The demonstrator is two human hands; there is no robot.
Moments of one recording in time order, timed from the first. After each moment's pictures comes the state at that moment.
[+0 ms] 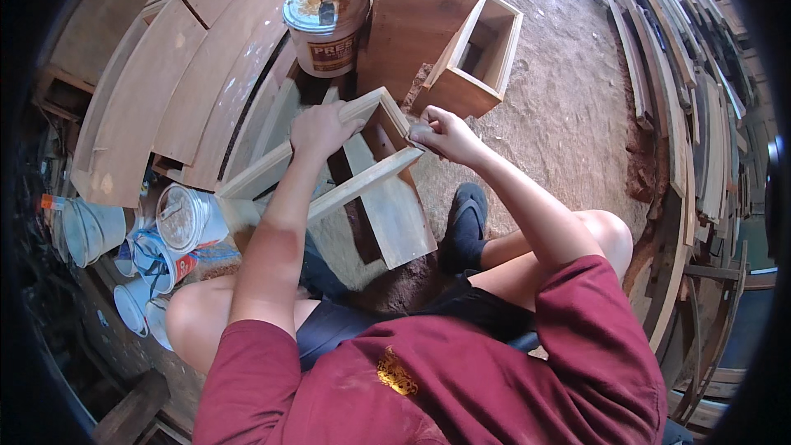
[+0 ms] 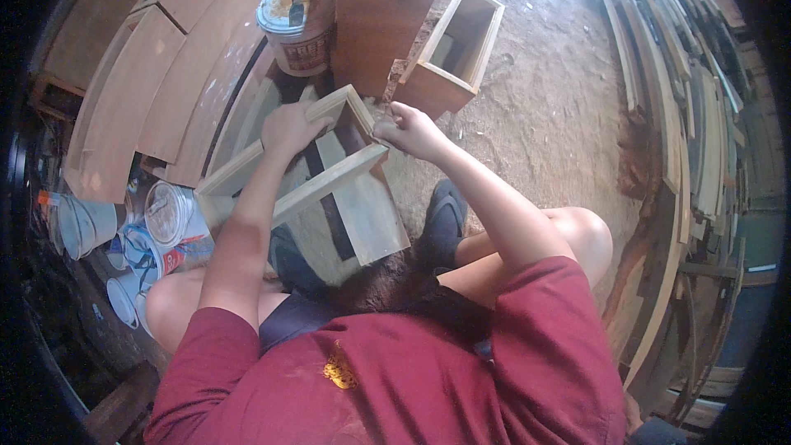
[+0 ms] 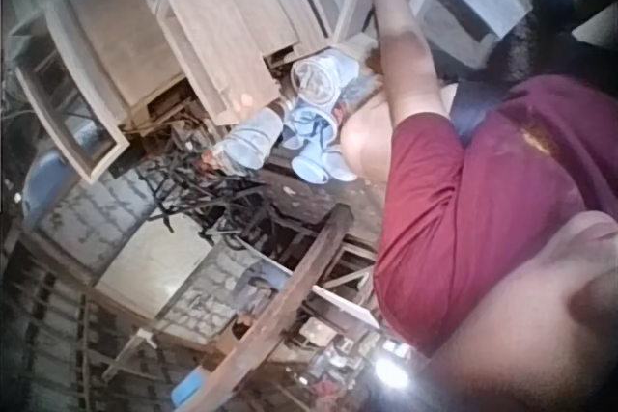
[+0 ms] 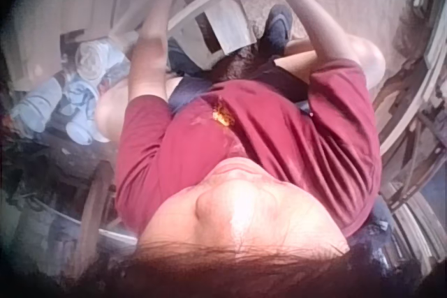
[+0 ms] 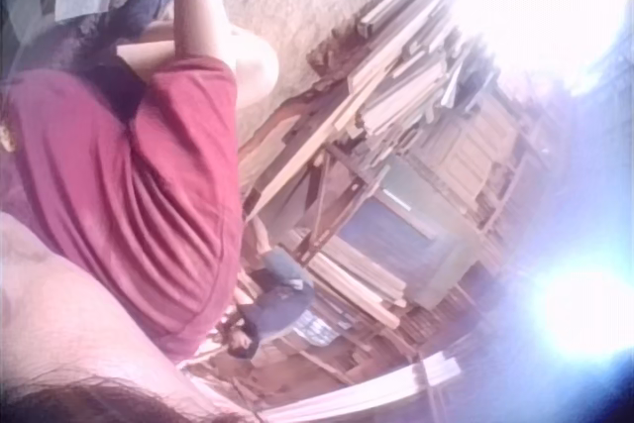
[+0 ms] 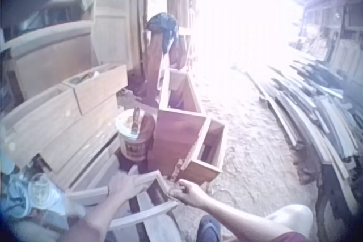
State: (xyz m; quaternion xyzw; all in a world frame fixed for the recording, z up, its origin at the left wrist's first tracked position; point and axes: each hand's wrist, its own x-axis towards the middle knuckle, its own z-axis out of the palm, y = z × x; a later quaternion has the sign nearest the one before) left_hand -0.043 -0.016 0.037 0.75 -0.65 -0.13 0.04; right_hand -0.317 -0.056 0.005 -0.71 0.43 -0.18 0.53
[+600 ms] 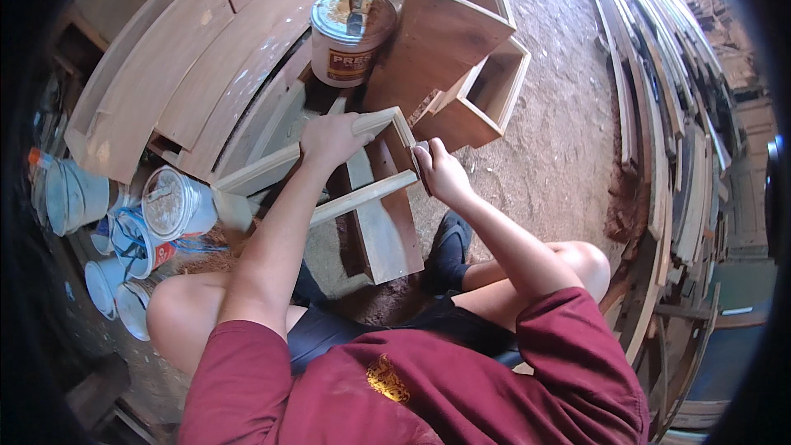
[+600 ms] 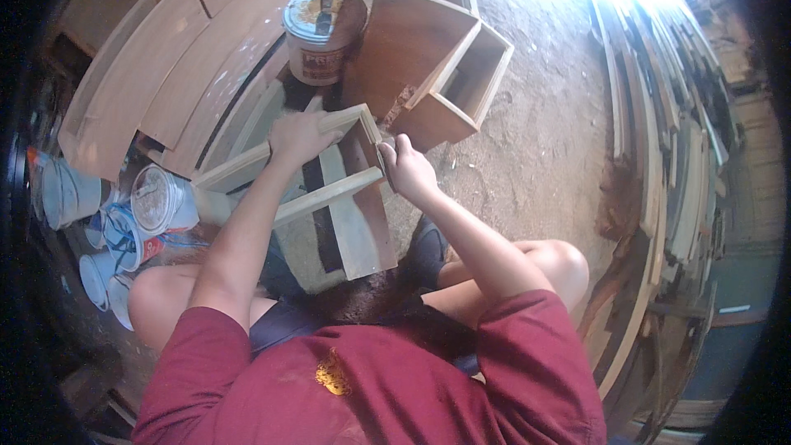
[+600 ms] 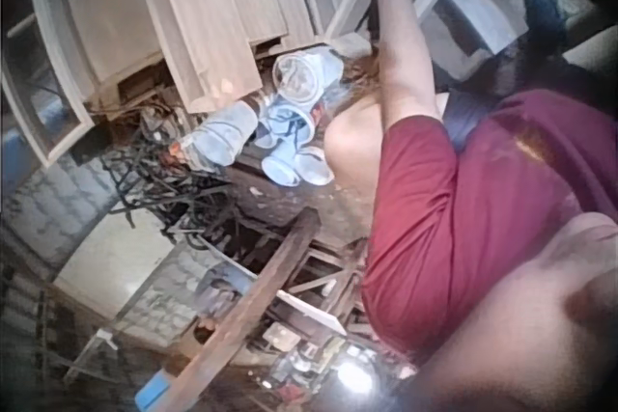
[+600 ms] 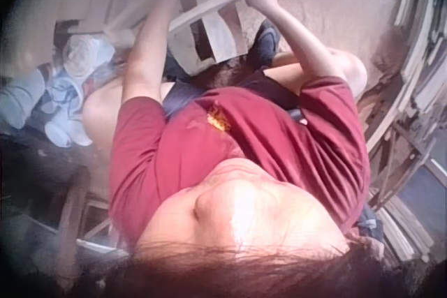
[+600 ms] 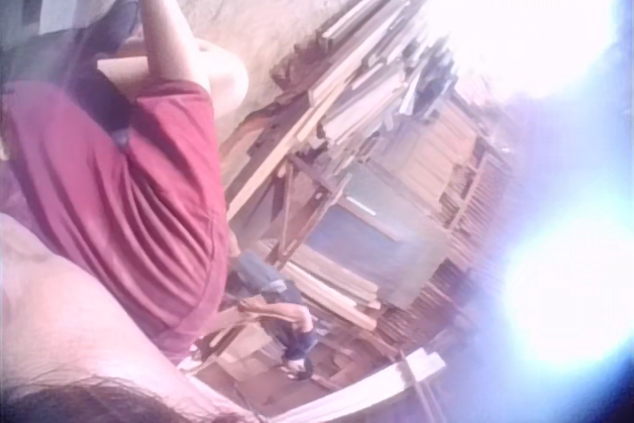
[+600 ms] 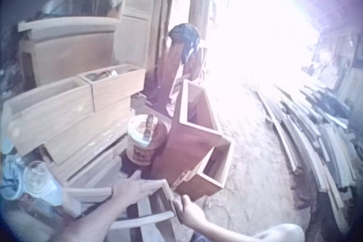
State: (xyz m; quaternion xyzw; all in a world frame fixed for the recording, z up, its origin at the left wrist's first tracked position) left_hand -0.038 -0.012 0.038 0.74 -0.66 -0.15 0.07; right_hand -0.285 -0.028 0.013 -0.76 0.57 -0.12 0.30
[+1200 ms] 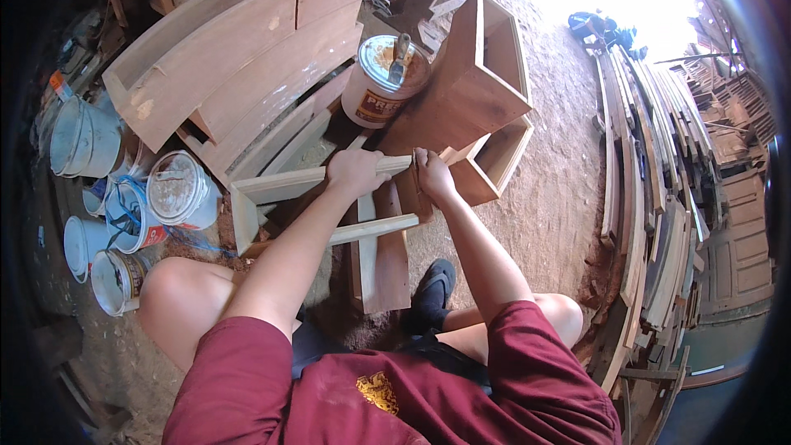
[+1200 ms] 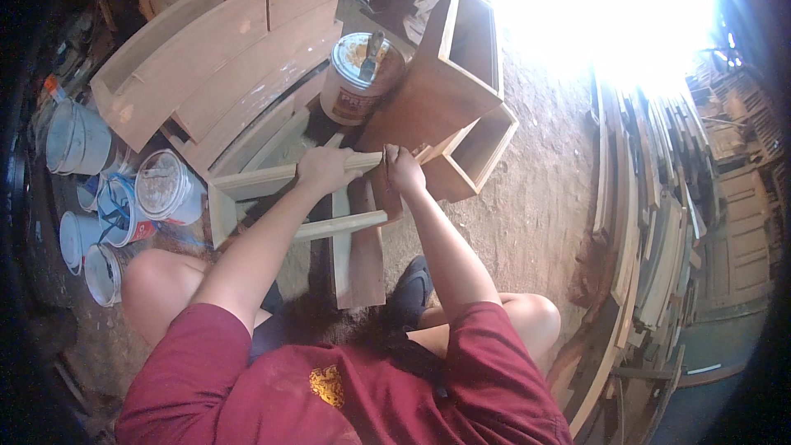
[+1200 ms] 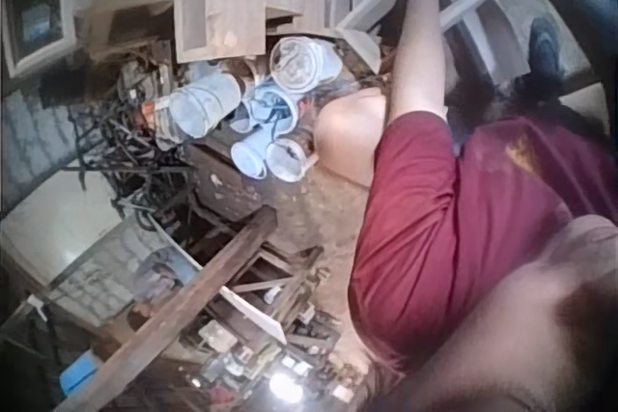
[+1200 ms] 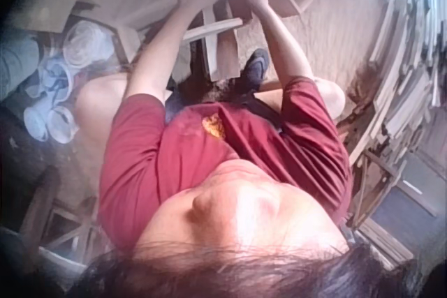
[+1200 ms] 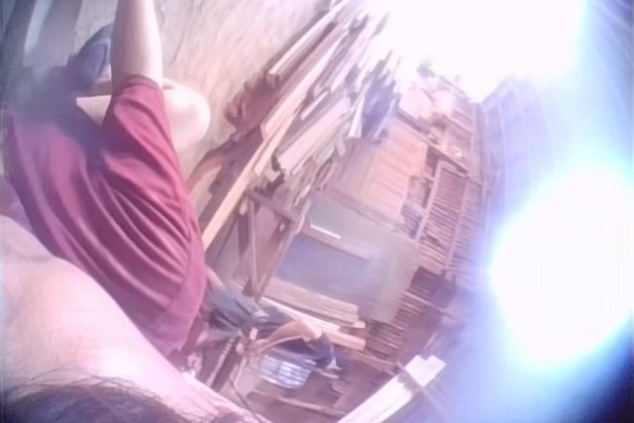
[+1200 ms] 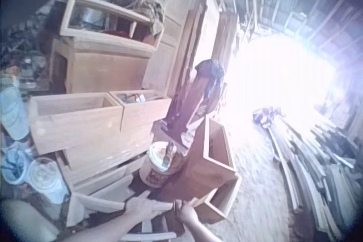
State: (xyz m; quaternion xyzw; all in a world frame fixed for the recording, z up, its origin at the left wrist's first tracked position) left_hand -0.029 -0.011 0.036 0.72 -0.67 -0.16 0.08; right_hand -0.219 -0.114 -0.001 -0.76 0.57 -0.13 0.28
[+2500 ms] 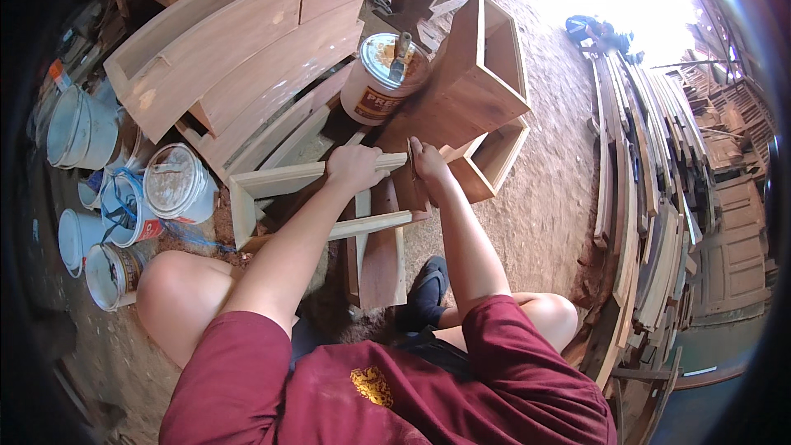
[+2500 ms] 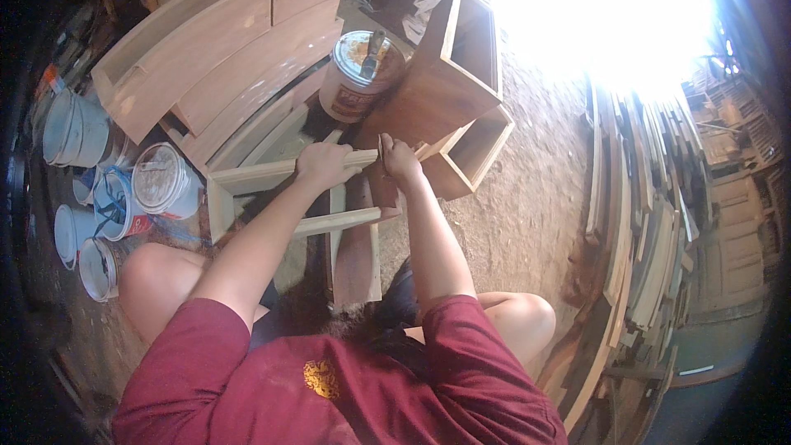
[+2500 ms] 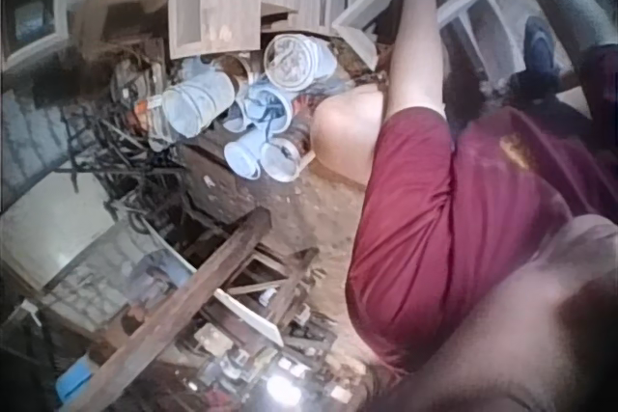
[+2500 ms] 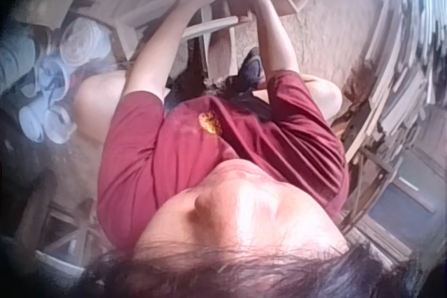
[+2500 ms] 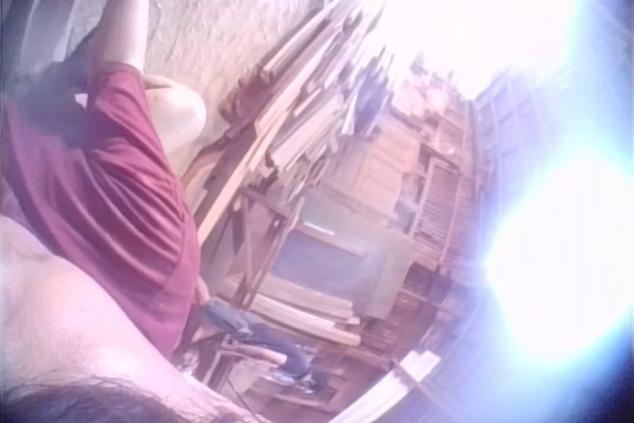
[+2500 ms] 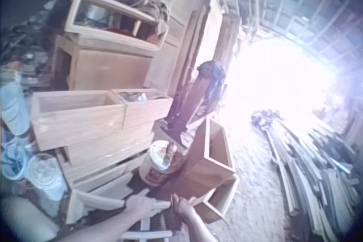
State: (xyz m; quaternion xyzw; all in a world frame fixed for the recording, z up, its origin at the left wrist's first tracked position) left_hand -0.029 -0.010 0.025 0.72 -0.67 -0.15 0.10; right_hand -0.213 -0.129 -0.001 -0.81 0.51 -0.07 0.29
